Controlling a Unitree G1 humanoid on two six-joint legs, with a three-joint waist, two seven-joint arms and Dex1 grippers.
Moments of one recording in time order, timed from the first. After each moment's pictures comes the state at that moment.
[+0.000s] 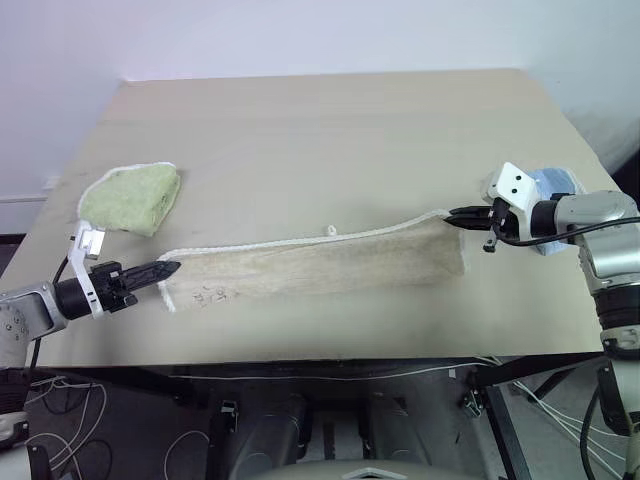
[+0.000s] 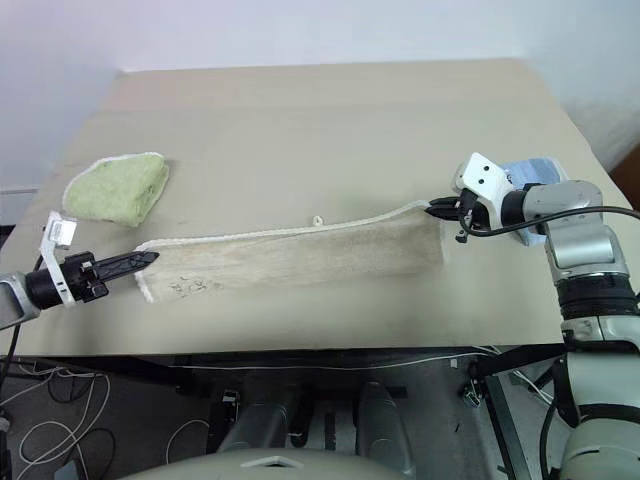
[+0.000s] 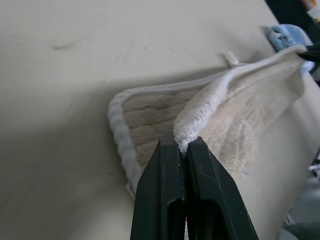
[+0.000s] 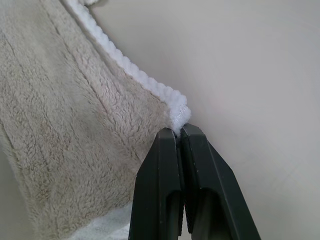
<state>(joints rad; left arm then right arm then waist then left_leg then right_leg) -0.22 0.87 0.39 0.20 -0.71 0.95 -1.06 -0.68 -0.85 0.06 0.45 0.11 0.14 1.19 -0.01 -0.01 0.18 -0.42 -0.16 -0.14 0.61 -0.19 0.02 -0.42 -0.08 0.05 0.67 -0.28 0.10</state>
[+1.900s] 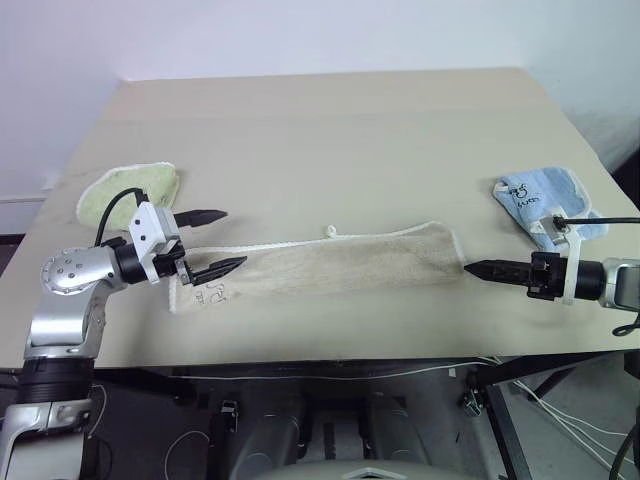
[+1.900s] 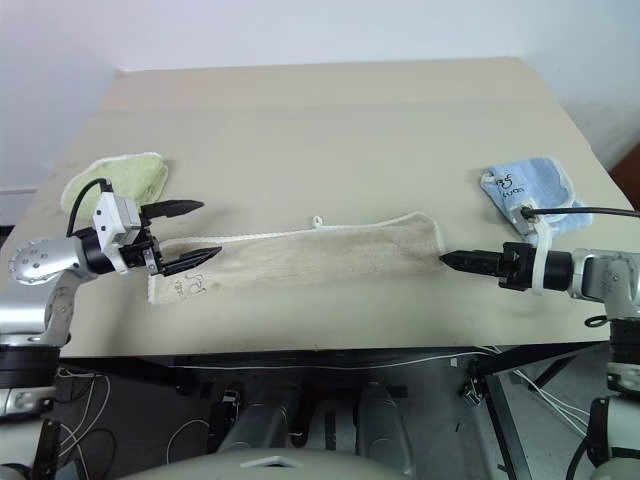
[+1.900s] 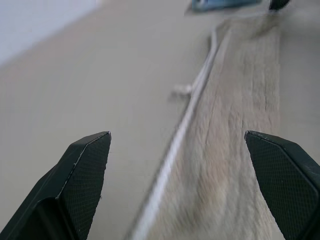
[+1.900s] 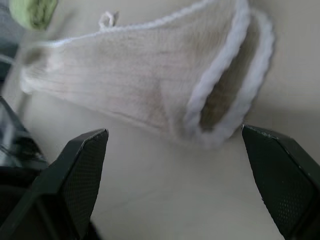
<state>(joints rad) -0.33 0.70 0.16 0.10 -0.40 -0.01 -1.20 -0.40 -0.93 -0.28 0.20 0.61 1.29 1.14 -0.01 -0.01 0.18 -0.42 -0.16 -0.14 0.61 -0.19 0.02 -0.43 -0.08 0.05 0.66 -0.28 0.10</state>
